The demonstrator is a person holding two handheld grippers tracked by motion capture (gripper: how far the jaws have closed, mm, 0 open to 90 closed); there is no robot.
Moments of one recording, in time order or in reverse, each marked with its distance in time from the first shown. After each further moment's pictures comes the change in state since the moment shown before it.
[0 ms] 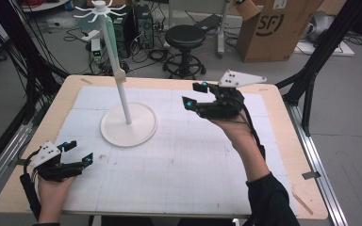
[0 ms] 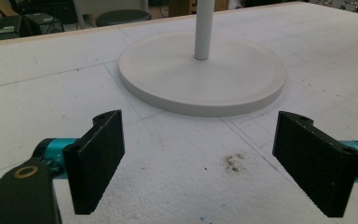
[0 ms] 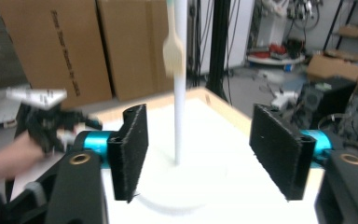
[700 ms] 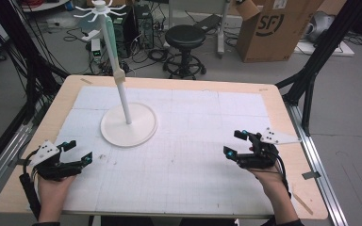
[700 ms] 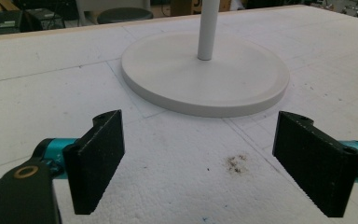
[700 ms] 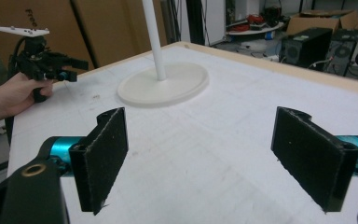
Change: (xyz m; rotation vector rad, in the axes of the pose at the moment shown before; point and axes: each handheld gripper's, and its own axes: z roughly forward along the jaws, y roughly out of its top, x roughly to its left) left arm 0.003 0.000 0.000 0.001 0.003 -0.026; right arm -0.010 -0.157 -0.093 0.001 -0.076 0.166
